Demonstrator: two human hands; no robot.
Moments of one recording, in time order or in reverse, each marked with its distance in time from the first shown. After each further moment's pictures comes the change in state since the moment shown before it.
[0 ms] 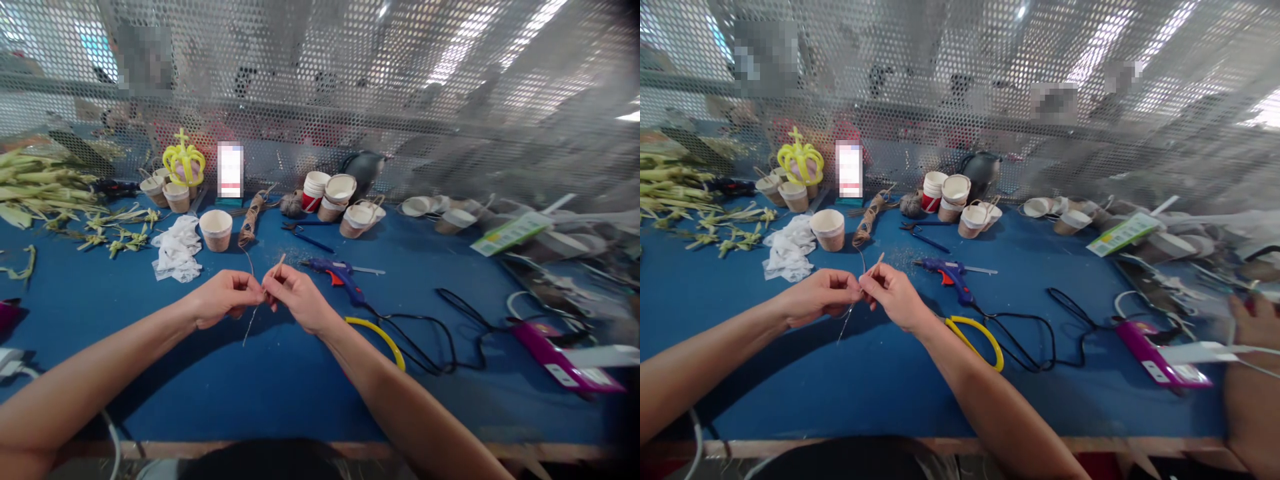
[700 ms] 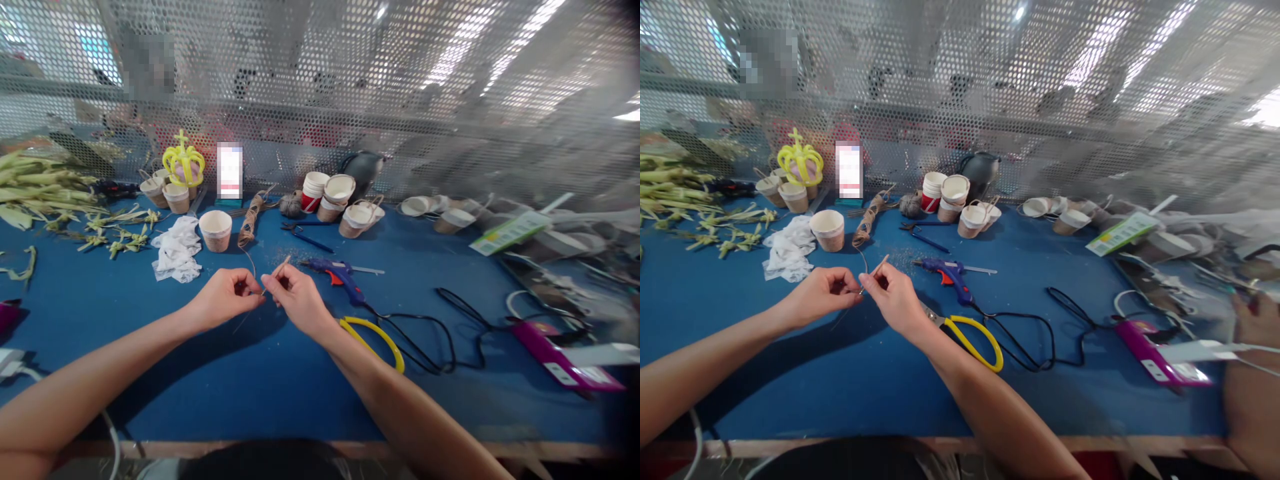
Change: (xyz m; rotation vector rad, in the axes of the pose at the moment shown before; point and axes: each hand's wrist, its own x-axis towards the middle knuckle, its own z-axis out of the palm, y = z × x) left_hand 0.000 -0.005 0.002 0.430 0.193 0.186; right_hand -0.001 0.002 0.002 -0.381 0.214 -0.095
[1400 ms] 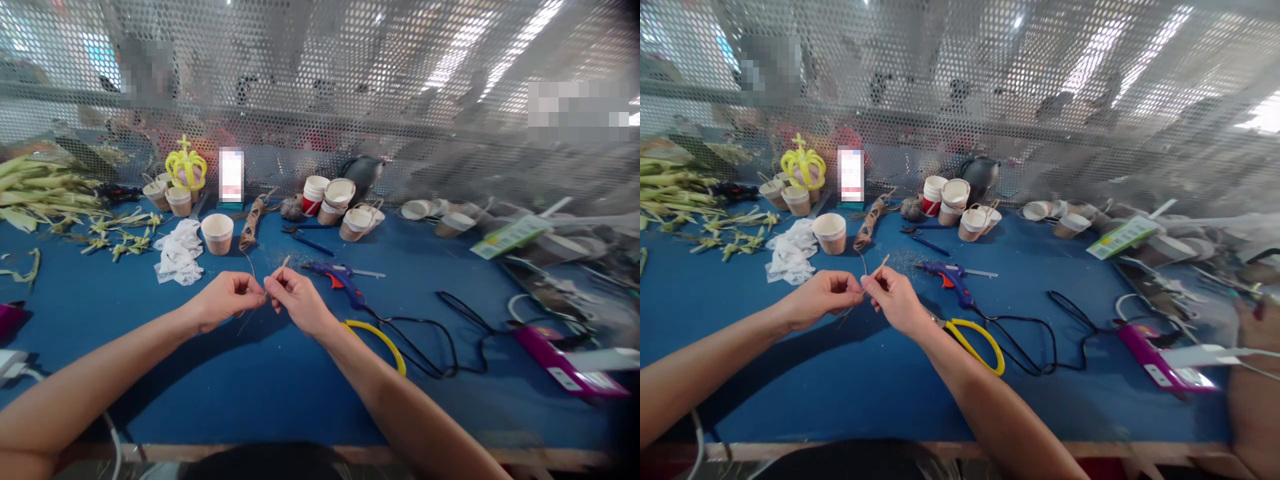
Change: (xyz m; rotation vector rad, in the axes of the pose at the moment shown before) left_hand 0.001 0.005 0.000 -0.317 -0.098 -0.120; right_hand 0.001 0.001 0.001 0.303 -0.122 0.082
